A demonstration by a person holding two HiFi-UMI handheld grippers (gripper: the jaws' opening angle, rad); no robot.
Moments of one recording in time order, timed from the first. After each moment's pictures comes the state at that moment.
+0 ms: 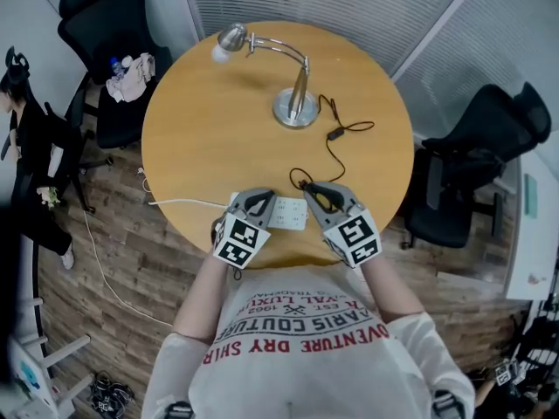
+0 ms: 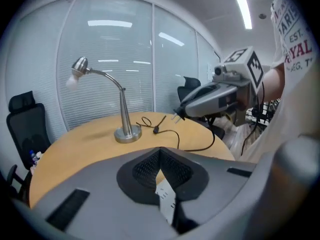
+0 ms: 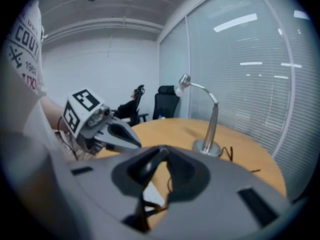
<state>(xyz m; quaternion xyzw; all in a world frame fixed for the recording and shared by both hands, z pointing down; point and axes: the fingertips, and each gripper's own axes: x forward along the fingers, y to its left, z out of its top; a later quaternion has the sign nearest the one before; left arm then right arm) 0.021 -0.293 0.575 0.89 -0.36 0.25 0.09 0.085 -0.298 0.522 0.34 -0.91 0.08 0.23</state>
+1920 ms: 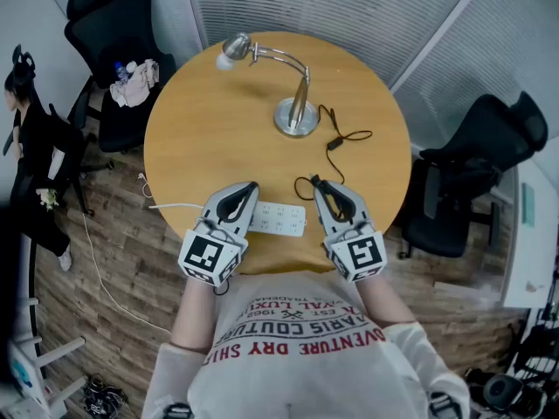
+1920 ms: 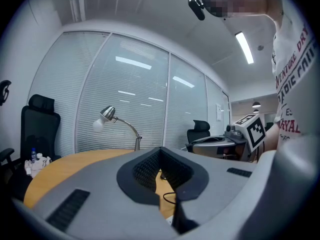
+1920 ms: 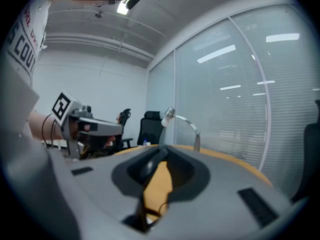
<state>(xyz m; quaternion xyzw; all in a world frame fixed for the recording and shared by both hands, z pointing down) -0.021 -0.299 0.428 0.90 -0.43 0.02 0.06 0.102 -0.304 0.446 0.44 -0.89 0.02 0.09</state>
